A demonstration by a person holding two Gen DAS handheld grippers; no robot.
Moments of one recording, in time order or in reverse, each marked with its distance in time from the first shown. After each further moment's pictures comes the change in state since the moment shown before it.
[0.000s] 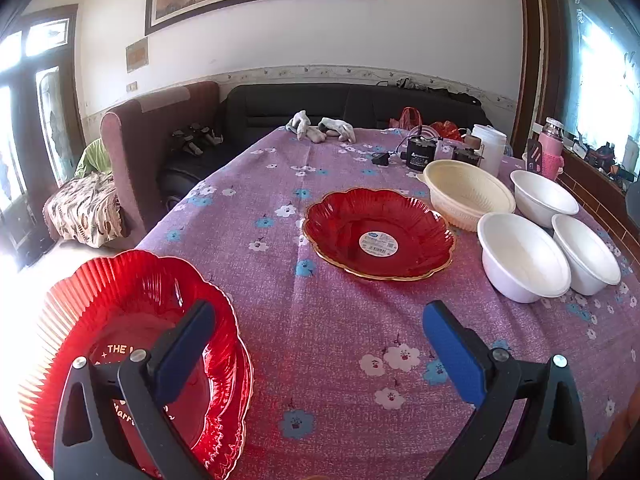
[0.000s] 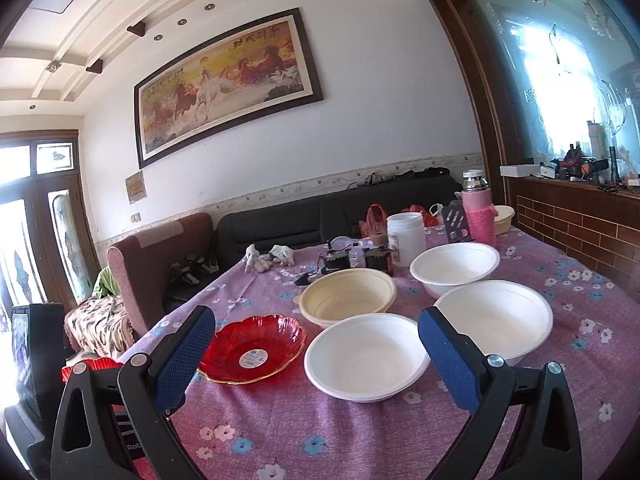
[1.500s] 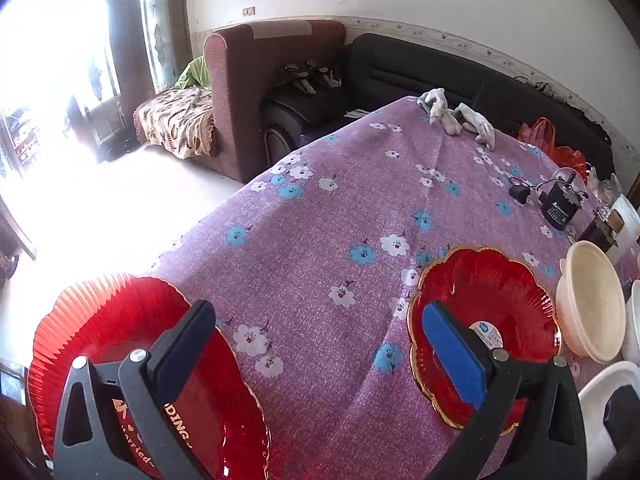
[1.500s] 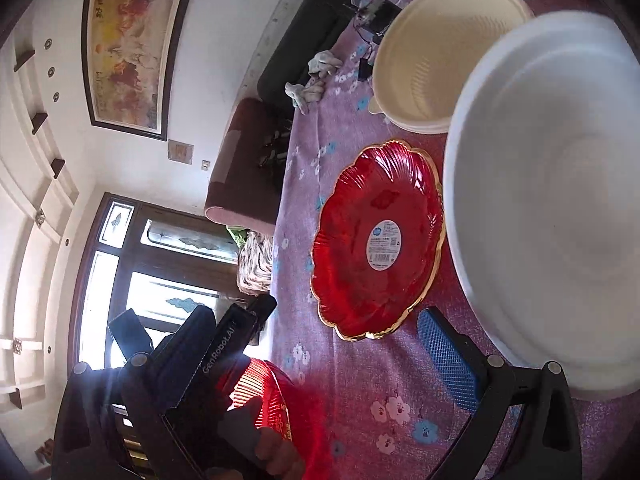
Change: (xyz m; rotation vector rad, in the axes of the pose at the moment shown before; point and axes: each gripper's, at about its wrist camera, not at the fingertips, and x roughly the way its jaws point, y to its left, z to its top) left arm 0.095 0.042 0.078 -0.351 0.210 0.349; right arm 0.189 -0.008 -0.038 0.760 0.755 0.470
